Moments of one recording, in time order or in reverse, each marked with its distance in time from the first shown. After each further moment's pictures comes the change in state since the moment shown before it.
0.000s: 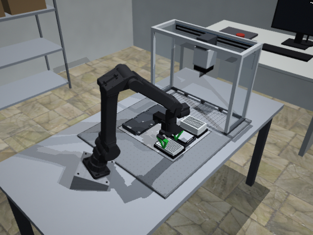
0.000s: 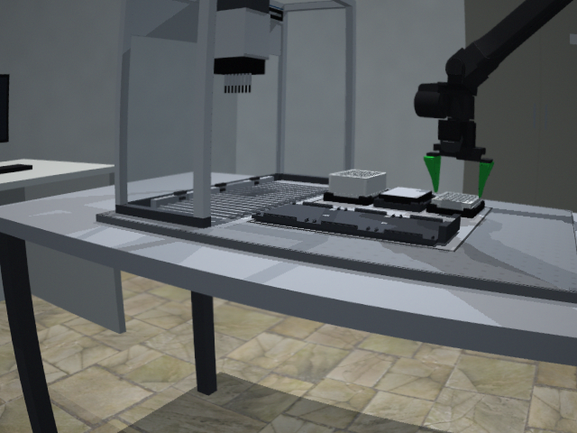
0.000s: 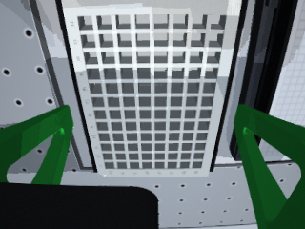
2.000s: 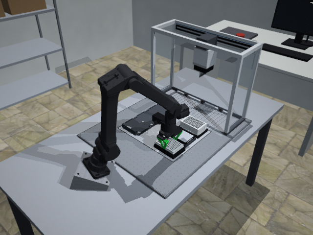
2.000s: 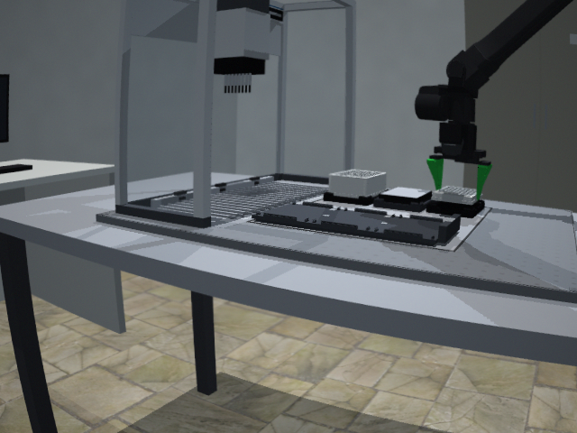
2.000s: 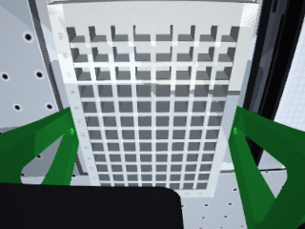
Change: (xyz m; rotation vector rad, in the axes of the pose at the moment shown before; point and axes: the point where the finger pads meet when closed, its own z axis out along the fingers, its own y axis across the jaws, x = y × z) arm -0.002 0.002 0.005 0.002 -0.002 -0.010
